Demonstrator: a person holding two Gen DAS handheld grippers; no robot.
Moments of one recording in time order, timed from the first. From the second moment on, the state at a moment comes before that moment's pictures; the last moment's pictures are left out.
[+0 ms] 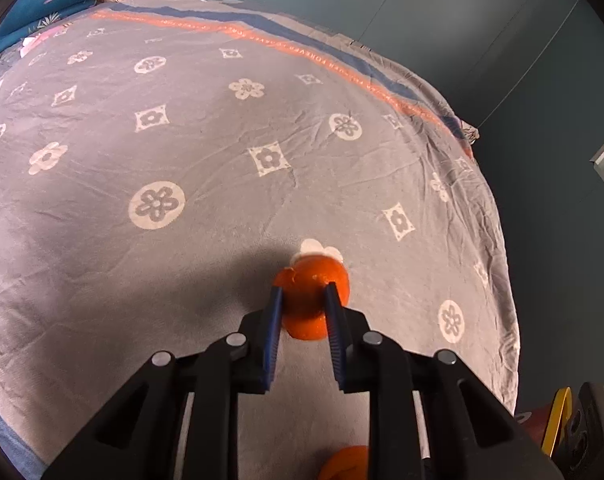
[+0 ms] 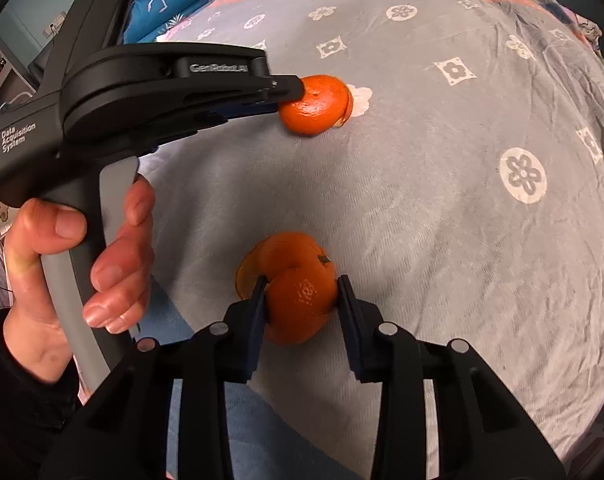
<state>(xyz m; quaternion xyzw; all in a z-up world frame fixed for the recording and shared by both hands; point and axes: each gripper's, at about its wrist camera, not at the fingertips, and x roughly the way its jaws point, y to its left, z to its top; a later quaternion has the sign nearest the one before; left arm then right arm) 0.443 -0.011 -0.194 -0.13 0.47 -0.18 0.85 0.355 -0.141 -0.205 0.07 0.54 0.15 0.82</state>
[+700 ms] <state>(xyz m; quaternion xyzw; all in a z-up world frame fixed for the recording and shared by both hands) 0.323 0.042 -0.135 -0.16 0.42 -0.21 0.87 0.271 -0.172 -0.151 0.12 0.52 0.16 0.83</state>
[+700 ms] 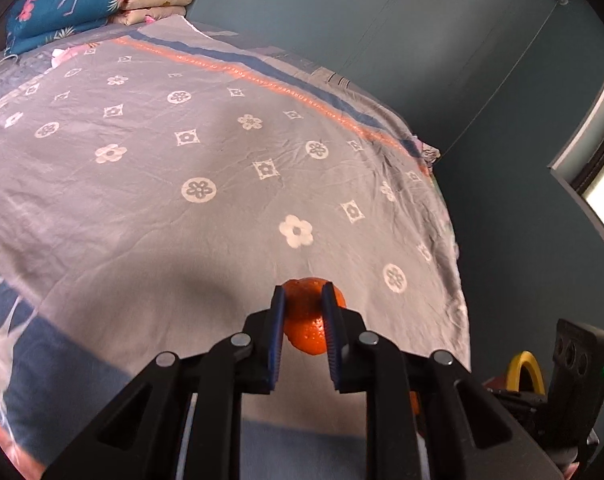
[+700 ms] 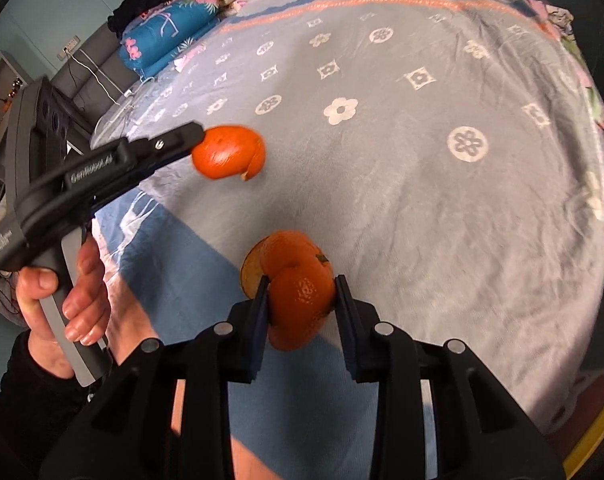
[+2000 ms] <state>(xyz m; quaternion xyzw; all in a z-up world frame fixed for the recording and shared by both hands) 0.187 -0.072 -0.147 0.00 0.50 -0.23 0.84 0.092 -0.351 -0.060 0.20 0.39 0.07 0.89</state>
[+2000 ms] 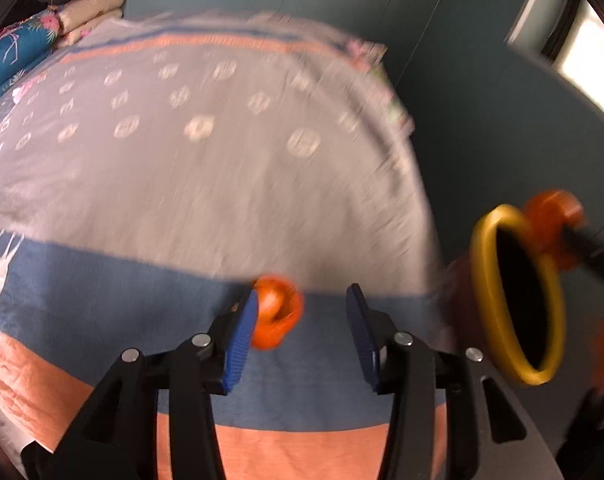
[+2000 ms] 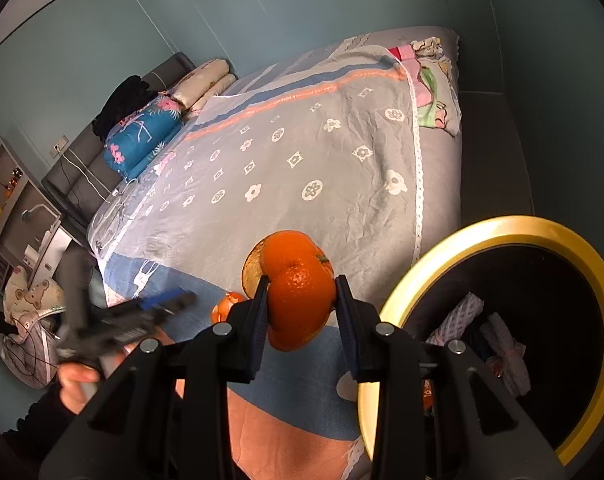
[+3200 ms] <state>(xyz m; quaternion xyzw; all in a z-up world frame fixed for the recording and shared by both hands) 0.163 -0.089 -0.097 0.06 0.40 -0.22 0.89 0.072 -0.372 -0.053 0.22 0.35 0.08 0.91</state>
